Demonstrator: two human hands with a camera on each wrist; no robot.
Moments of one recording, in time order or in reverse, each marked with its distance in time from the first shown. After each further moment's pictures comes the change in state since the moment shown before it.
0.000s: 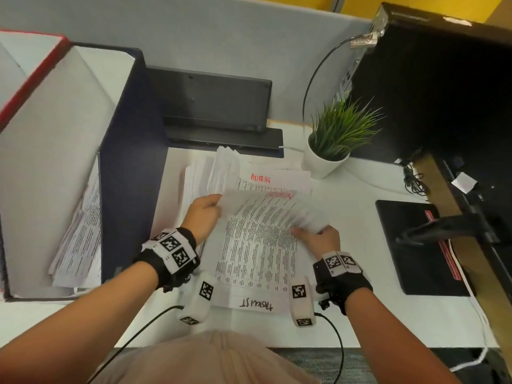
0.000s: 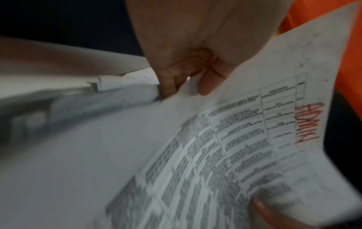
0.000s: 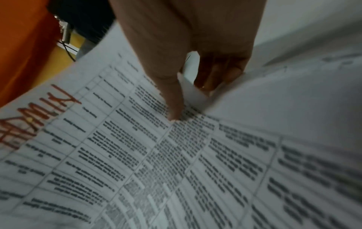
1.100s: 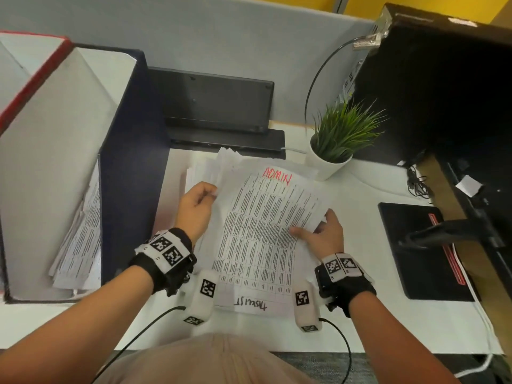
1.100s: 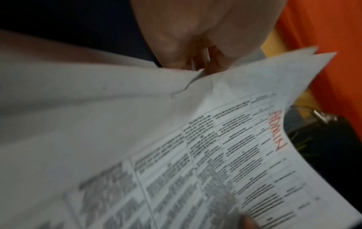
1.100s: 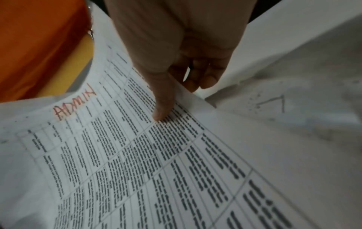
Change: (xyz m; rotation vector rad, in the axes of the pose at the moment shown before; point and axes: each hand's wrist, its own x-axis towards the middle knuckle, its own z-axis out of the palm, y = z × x) left_hand -0.002 0.010 -0.005 -0.039 0.200 0.088; right_hand -0.005 -0.011 0.001 0.206 -0.011 -0.144
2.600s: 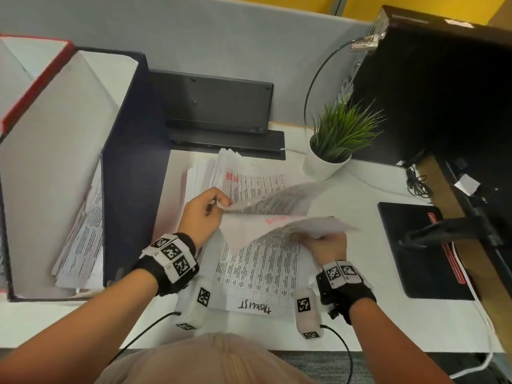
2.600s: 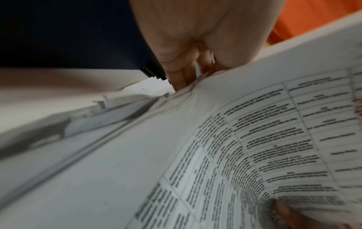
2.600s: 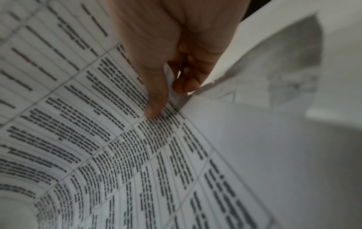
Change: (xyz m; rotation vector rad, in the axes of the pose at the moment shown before) left_hand -0.004 -0.012 0.001 0.135 -0.130 0.154; right_hand -0.011 0.005 -0.007 -0.226 0.067 -0.026
